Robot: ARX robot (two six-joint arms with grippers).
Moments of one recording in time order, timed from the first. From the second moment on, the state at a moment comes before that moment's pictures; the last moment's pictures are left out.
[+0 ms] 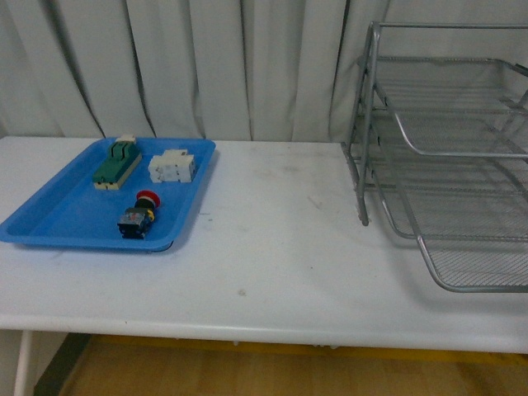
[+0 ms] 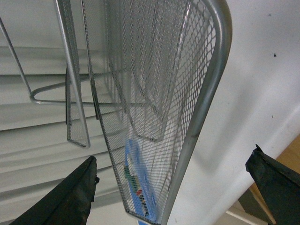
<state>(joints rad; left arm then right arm) 0.00 0.01 0.01 0.00 0.00 -0.01 -0.41 1.98 0.32 1.29 -0.59 1.28</state>
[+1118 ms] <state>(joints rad) 0.00 0.01 0.01 0.00 0.00 -0.01 -0.12 0.30 0.01 0.31 -0.12 0.01</state>
